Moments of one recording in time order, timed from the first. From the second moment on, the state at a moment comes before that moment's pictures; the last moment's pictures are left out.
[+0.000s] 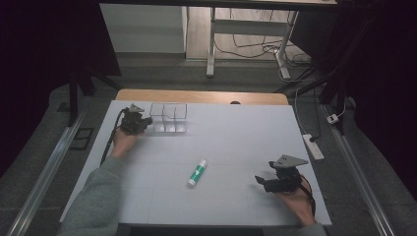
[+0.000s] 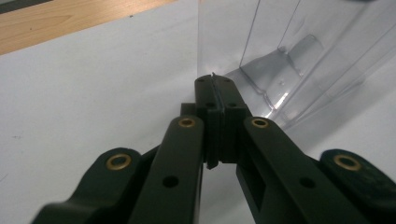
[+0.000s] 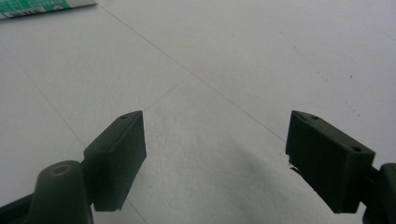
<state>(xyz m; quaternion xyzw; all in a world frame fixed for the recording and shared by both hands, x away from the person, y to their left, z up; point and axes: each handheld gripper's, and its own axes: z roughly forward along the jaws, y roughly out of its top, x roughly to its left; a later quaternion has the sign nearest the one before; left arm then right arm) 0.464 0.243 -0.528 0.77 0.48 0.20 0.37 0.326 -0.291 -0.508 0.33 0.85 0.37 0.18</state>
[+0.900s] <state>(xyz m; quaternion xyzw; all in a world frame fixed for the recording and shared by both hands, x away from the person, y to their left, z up) 0.465 0.218 -0.523 0.78 0.45 0.20 0.37 0.327 -0.290 -0.509 0.33 0.85 0.37 0.18</state>
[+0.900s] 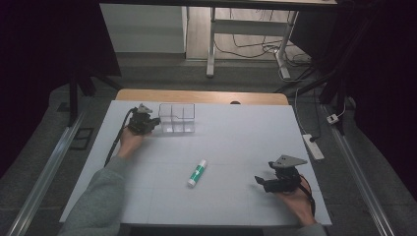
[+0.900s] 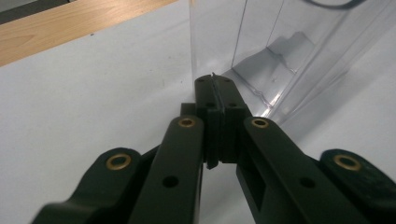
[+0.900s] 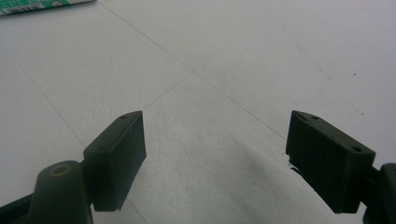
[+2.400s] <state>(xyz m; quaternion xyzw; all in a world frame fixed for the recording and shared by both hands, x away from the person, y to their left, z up) 0.486 0.161 -0.521 0.79 0.42 0.18 0.40 0.326 -0.291 -0.512 0.33 0.85 0.36 0.18</state>
